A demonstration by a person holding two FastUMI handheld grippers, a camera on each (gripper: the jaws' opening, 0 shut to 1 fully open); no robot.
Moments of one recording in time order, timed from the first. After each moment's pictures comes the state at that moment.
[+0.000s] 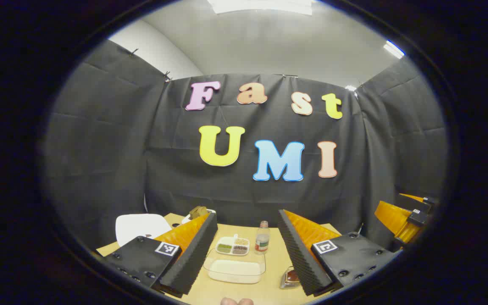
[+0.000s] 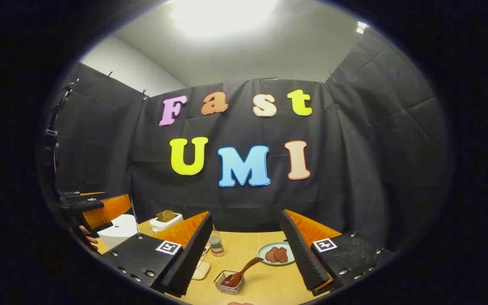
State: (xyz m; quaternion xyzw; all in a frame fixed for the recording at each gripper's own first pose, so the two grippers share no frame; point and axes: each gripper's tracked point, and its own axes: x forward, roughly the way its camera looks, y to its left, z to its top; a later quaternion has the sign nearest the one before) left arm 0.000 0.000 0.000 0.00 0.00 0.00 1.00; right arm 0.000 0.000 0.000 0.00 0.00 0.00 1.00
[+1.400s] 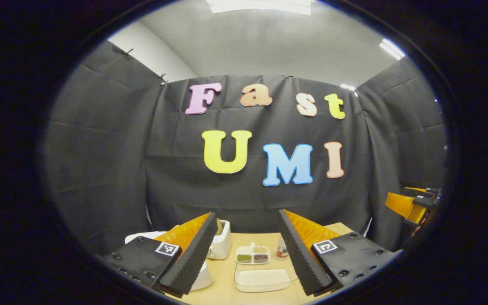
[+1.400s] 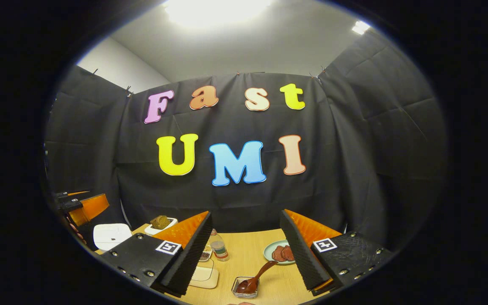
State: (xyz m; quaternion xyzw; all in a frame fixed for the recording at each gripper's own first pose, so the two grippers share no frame) left arm 0.056 0.111 0.022 0.01 -0.01 -0.02 1.00; right arm 0.041 0.048 0.000 0.03 0.03 -0.06 1.00
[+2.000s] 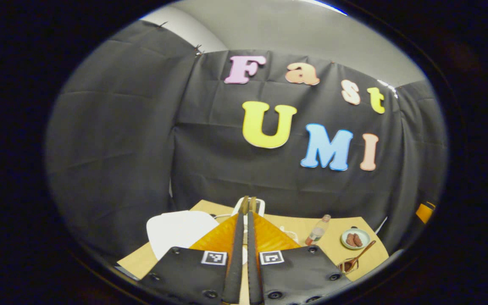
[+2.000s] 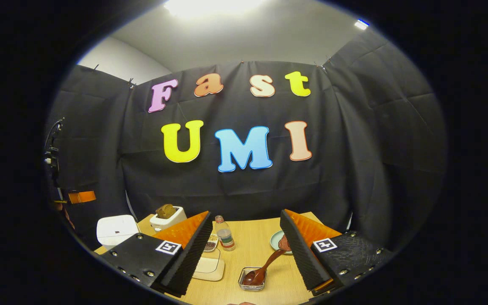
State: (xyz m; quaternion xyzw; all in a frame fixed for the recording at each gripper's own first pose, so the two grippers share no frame) left arm 0.089 0.266 -0.041 -0.07 0.11 0.06 0.99; right arm 0.040 0.063 -0.036 0.03 0.08 -0.04 1.00
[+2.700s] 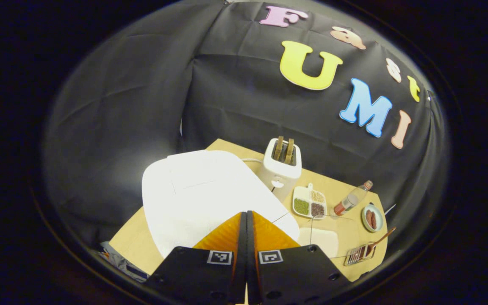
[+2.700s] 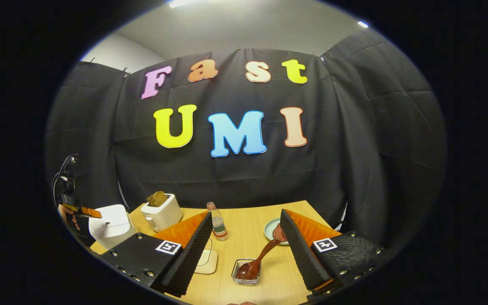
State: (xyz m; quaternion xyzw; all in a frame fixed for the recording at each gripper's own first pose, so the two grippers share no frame) left arm 0.154 0.341 -0.199 -0.12 0.30 0.08 0.94; right arm 0.048 0.050 -0.070 0.02 0.13 -0.07 0.99
